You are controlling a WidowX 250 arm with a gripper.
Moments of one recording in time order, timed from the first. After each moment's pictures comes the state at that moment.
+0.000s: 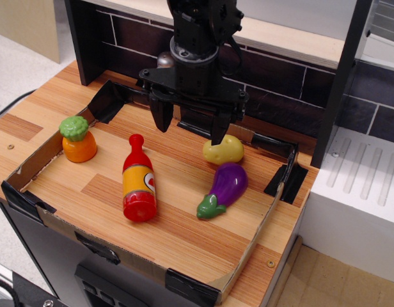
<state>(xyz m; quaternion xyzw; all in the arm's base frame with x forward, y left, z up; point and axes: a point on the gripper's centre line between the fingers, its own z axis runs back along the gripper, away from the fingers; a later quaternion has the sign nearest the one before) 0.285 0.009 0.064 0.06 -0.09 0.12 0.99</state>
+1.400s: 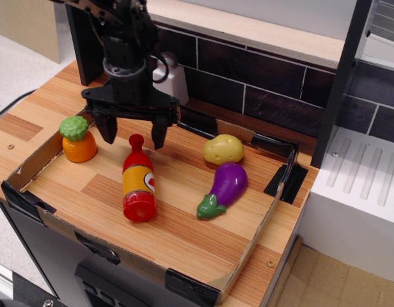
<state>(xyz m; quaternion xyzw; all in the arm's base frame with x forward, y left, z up) 0.279 0.081 0.023 0.04 -0.07 0.20 0.98</state>
